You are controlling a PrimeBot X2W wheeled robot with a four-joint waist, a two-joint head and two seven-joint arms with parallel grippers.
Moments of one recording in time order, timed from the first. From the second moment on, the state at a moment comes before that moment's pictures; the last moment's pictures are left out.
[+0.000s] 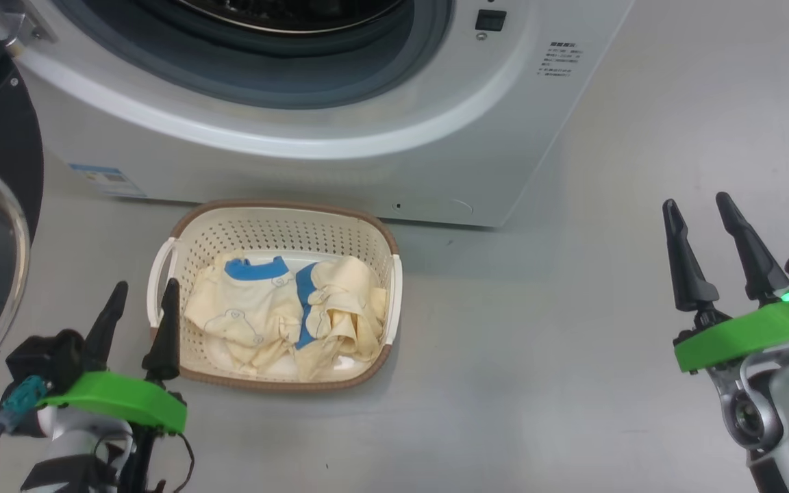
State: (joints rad) left arm -0.28 0.26 -0.21 0.41 -0.49 -0.13 -0.26; right arm -0.19 -0.25 0.13 0.15 0.42 0.13 -0.25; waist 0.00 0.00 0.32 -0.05
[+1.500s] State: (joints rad) left arm -0.78 0.30 -0.87 0.77 -0.91 -0.13 -0.26; right arm -0.43 -0.19 0.13 0.10 0.38 0.13 -0.25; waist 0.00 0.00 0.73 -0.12
